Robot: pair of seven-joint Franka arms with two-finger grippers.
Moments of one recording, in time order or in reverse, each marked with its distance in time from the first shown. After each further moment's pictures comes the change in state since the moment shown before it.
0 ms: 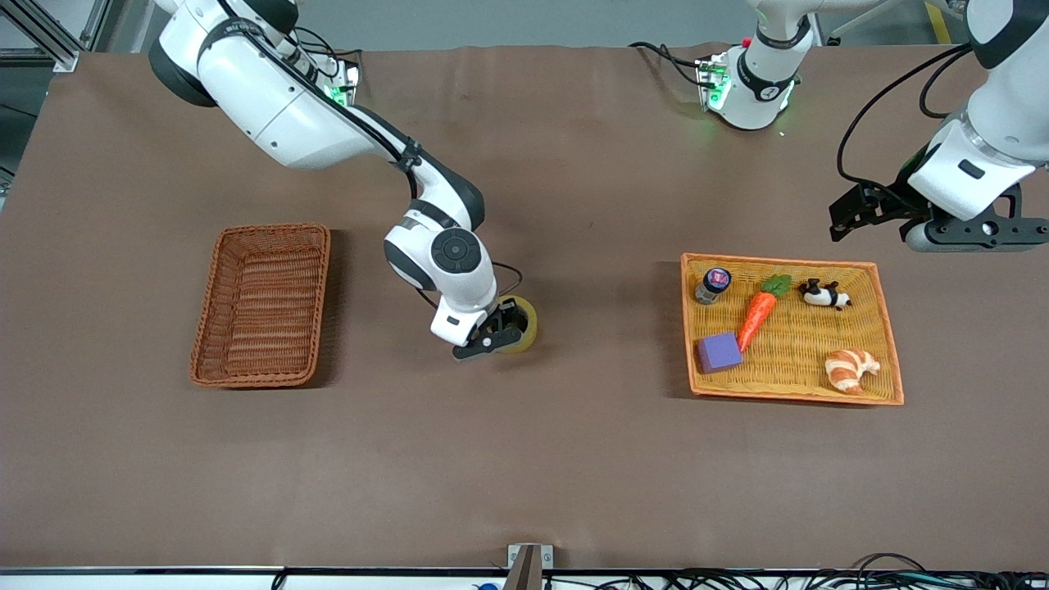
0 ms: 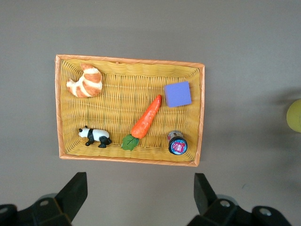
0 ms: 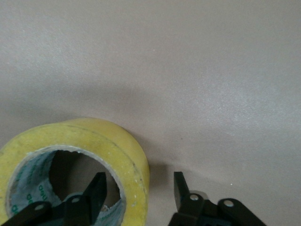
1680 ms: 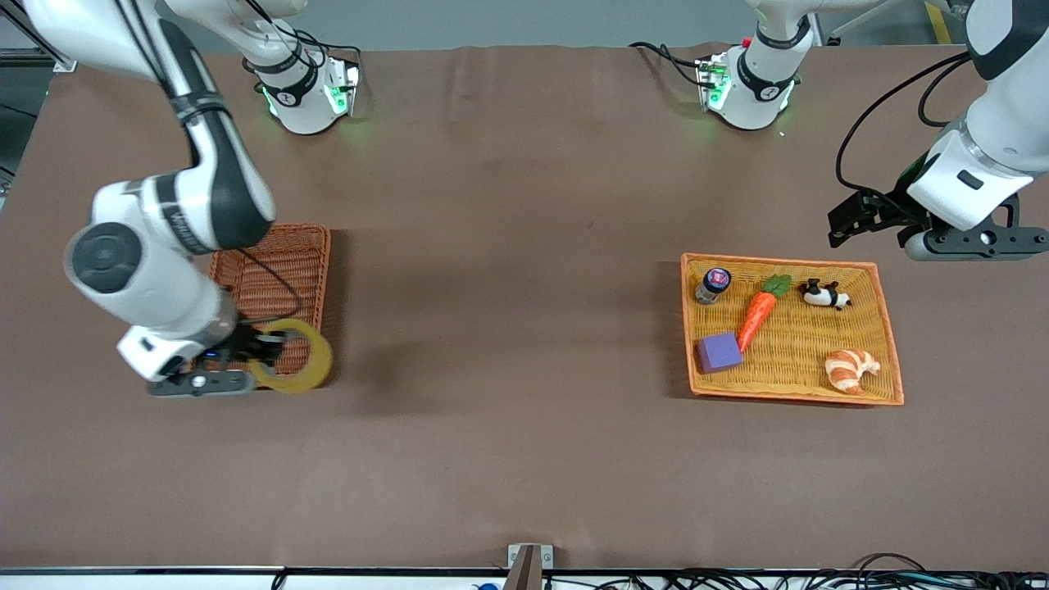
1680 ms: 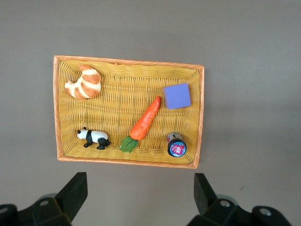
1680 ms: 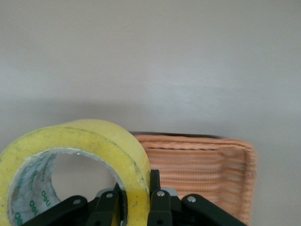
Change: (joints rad) left arm 0.001 0.023 0.000 0.020 -0.002 0.001 -0.002; right arm -0.209 -0.522 -0.426 -0.189 0.428 -0.204 -0.596
